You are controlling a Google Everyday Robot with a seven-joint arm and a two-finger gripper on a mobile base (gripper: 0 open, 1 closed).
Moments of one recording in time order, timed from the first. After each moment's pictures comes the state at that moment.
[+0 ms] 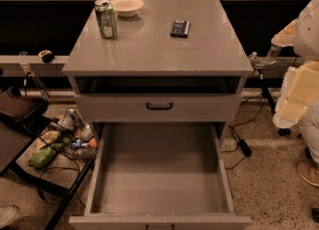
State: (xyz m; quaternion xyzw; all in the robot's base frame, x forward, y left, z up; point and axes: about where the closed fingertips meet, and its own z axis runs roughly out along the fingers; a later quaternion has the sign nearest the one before) arm 0.438 -0.217 0.976 -0.60 0.78 -0.03 0.16
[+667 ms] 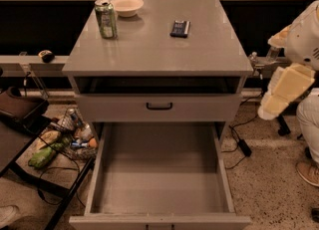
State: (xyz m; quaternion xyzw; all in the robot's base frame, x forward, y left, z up) arm 0.476 -0.223 0.952 -0.57 0.79 -0.03 0.21
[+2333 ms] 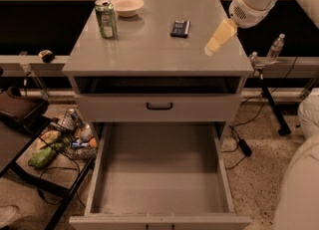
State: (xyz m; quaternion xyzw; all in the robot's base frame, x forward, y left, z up) arm 0.704 -0.218 0.919 -0.33 0.91 -0.05 0.24
